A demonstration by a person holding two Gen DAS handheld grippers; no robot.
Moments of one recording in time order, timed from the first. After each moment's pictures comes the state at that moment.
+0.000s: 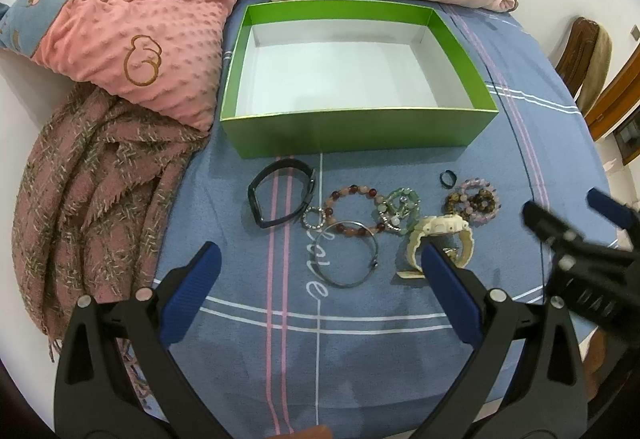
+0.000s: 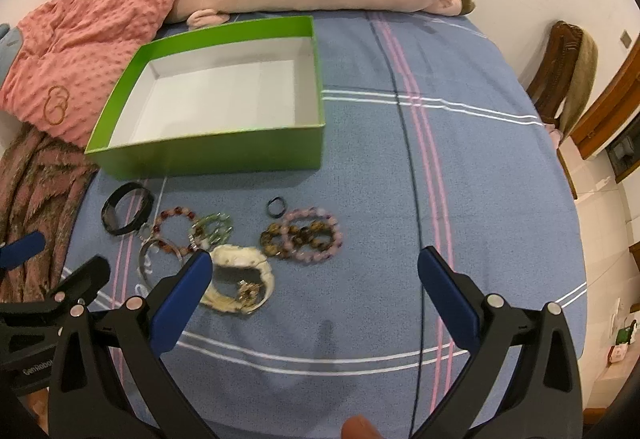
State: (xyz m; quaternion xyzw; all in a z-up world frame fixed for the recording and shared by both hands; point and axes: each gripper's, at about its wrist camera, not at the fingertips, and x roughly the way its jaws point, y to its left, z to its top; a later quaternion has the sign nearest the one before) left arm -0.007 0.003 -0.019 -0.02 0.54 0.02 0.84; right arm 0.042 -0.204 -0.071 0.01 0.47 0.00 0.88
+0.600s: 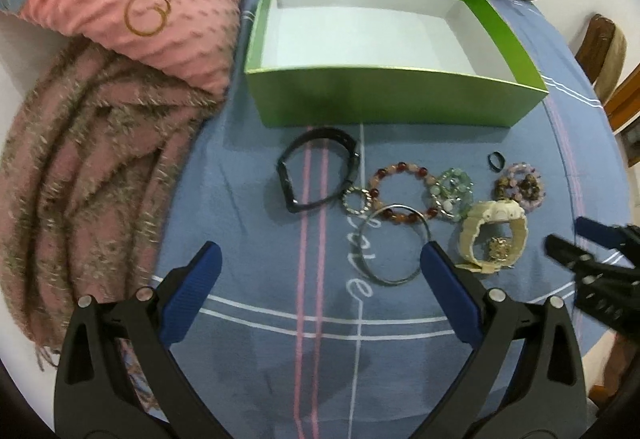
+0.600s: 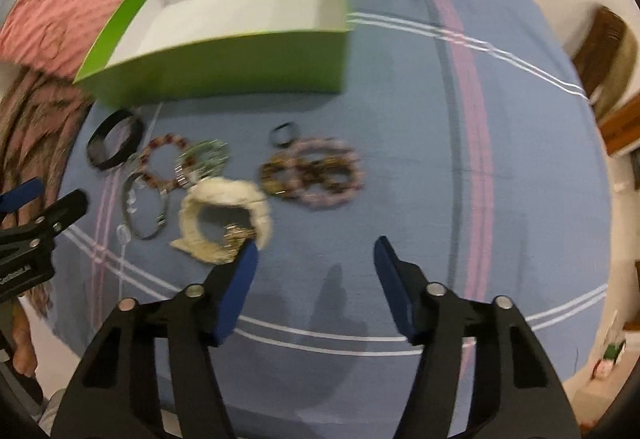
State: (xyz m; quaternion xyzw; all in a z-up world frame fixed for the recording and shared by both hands) left arm 0.003 0.036 -0.062 -0.03 0.57 0.03 0.82; right arm 0.053 -0.200 -0.130 -0.02 0.57 0.08 0.82
